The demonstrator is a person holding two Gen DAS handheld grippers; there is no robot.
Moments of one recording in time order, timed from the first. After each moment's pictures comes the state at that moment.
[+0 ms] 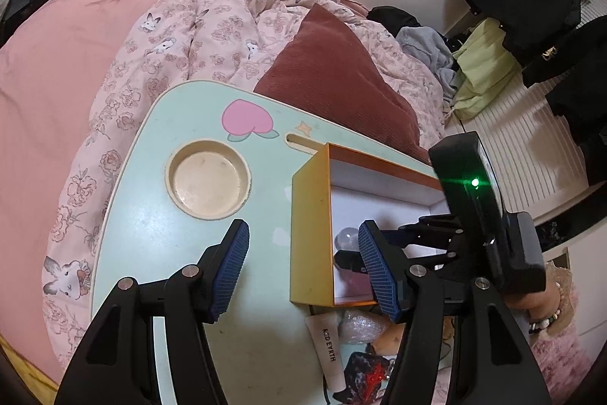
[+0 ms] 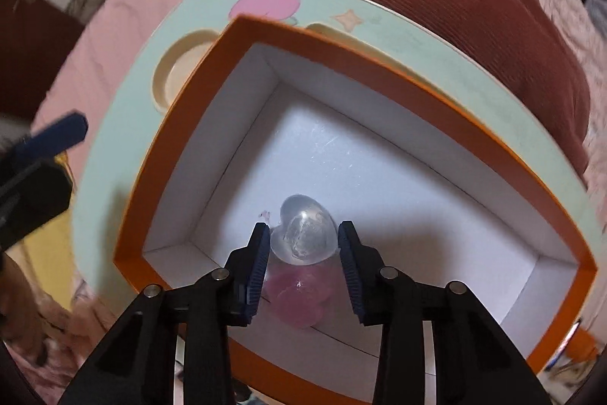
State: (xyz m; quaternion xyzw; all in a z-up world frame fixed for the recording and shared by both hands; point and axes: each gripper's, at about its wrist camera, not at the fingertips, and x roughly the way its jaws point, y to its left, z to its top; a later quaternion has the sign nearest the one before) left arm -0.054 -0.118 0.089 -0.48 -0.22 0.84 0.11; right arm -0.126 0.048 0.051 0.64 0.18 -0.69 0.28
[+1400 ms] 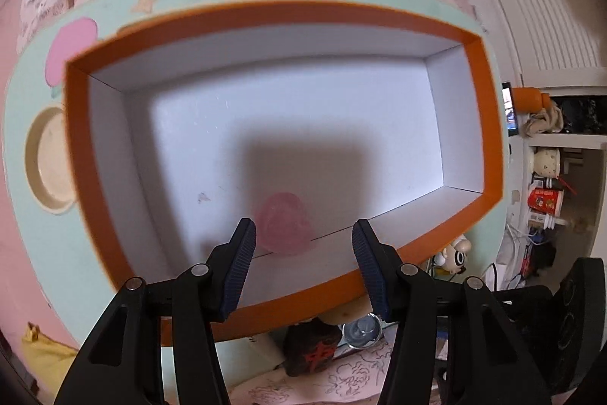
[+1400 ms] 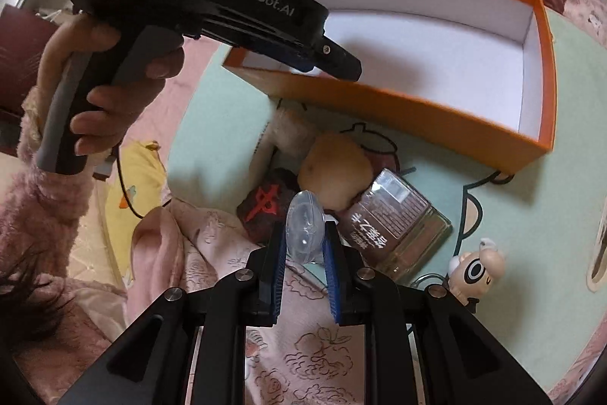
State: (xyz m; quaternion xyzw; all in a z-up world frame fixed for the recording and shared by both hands) left arm -0.135 0.045 0.037 -0.73 -0.05 0.66 0.17; right arm -0.001 0.175 0.078 0.63 -0.01 -0.69 0.36
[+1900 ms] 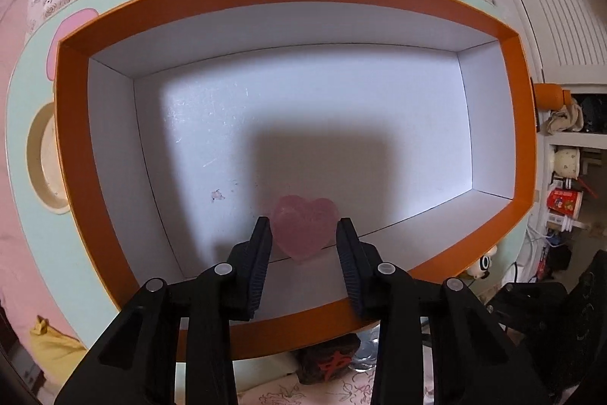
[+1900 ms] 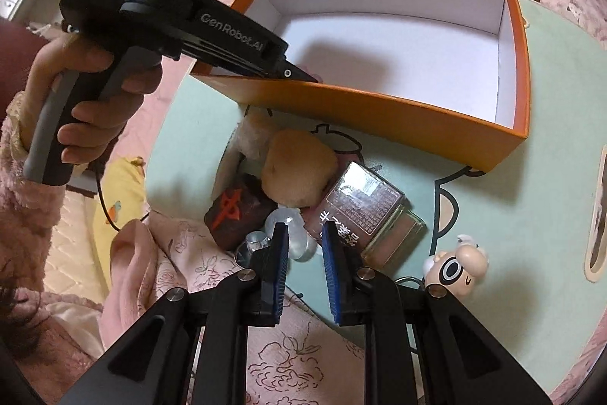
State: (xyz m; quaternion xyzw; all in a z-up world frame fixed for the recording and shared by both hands) left arm -0.143 0.053 0.034 -0.74 -0.02 0.66 0.15; right arm -0.007 0.188 0.062 0.61 -0.03 -0.71 0.34
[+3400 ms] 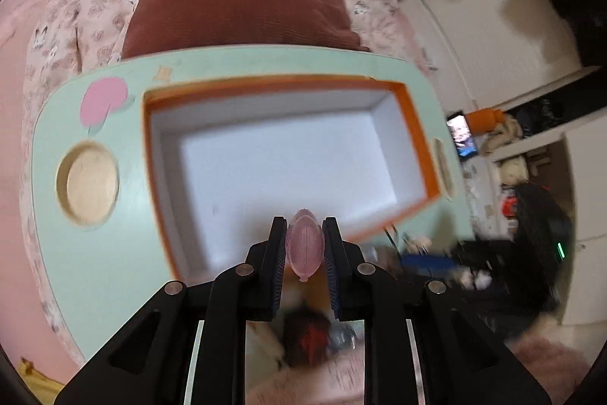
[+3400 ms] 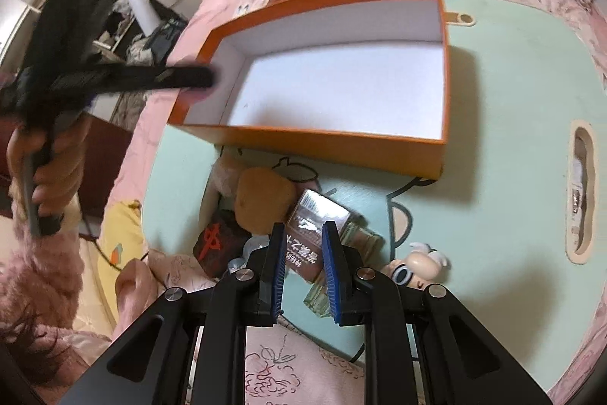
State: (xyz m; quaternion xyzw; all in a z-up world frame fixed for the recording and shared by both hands) left arm -0.084 0.009 0.104 -0.62 -0.08 0.74 0.24; right arm -0.012 0.208 0.061 0.59 -0.09 -0.75 0.29
